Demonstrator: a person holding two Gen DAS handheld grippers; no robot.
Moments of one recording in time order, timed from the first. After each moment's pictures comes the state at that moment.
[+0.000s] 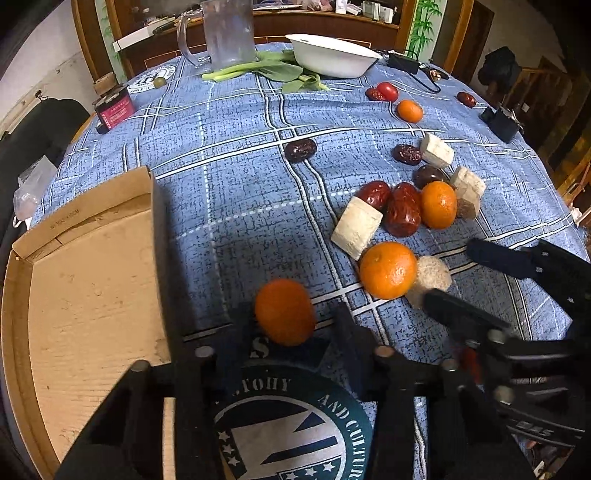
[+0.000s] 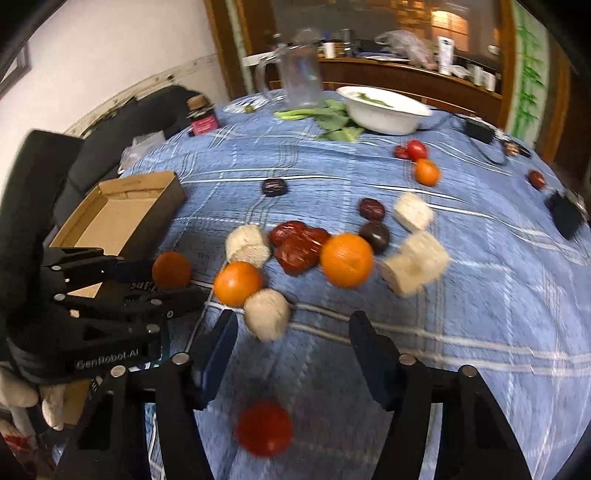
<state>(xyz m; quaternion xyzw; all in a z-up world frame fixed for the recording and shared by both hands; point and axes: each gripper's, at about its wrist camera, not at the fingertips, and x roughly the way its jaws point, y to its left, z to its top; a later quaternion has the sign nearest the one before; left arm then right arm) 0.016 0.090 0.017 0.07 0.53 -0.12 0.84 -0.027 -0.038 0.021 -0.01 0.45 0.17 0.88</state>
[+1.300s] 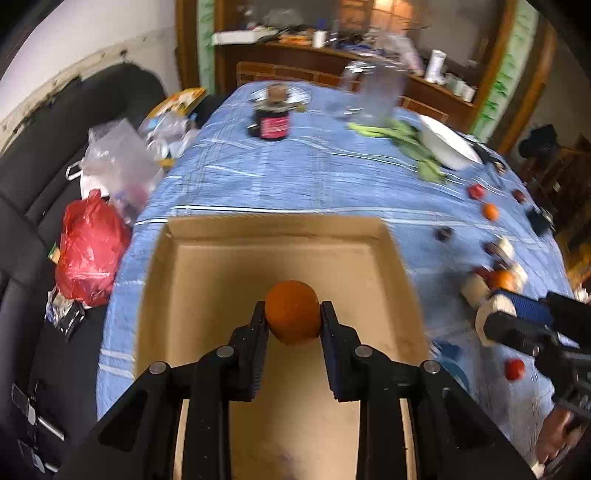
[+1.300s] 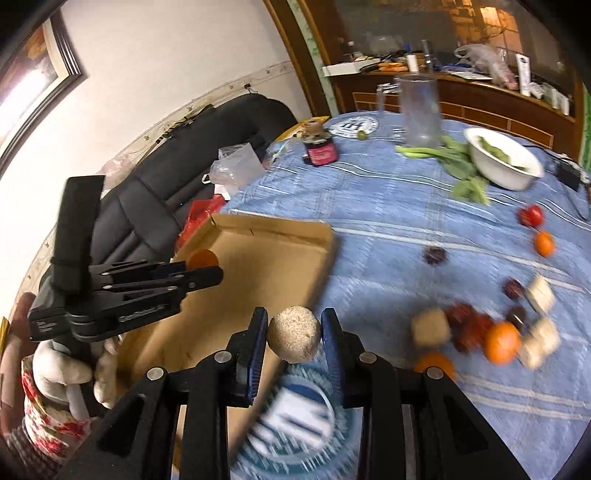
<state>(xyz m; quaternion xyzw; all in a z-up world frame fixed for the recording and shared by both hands) 0.031 0.272 0.073 -0.03 0.49 -0.04 0.87 -0.006 0.082 0.085 0.05 0.44 0.30 0.85</state>
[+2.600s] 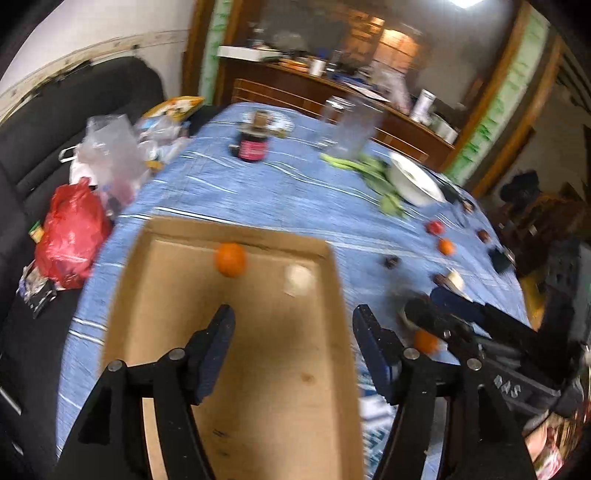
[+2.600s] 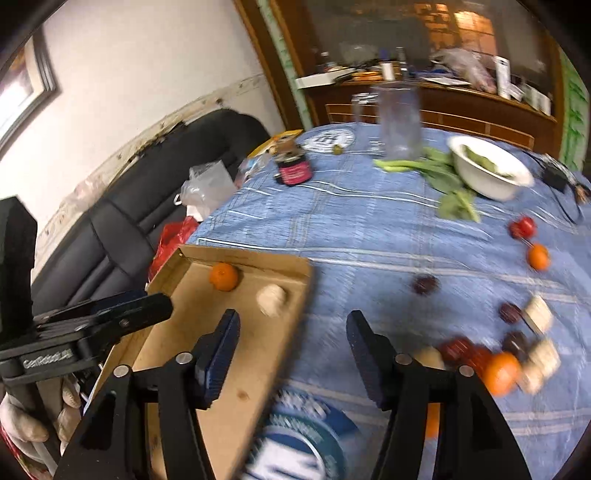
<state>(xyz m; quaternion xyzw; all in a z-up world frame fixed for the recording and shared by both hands) -0.016 0.240 0.106 -0.11 0.44 -0.08 0.89 -0.003 0.052 0.083 0.06 0.41 0.23 0.88</state>
